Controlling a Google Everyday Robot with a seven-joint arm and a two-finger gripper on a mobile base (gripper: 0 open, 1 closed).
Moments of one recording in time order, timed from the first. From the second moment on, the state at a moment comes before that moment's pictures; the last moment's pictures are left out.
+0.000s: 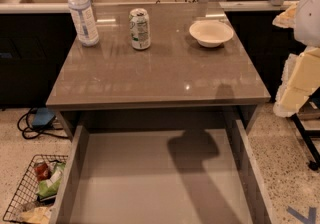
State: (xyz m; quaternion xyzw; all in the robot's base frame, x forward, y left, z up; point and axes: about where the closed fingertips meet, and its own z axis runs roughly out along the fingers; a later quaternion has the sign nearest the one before) arm 0.438 -0.214 0.984 -0.60 0.78 -0.04 0.17
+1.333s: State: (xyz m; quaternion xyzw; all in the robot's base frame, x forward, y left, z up) arm 0.522 -0.194 0.983 -0.55 0.76 0.04 0.35
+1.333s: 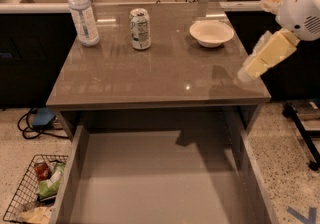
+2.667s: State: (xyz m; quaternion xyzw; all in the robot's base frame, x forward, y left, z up) arm 0.610 -0.112 1.004 -0.41 0.69 0.16 0.57
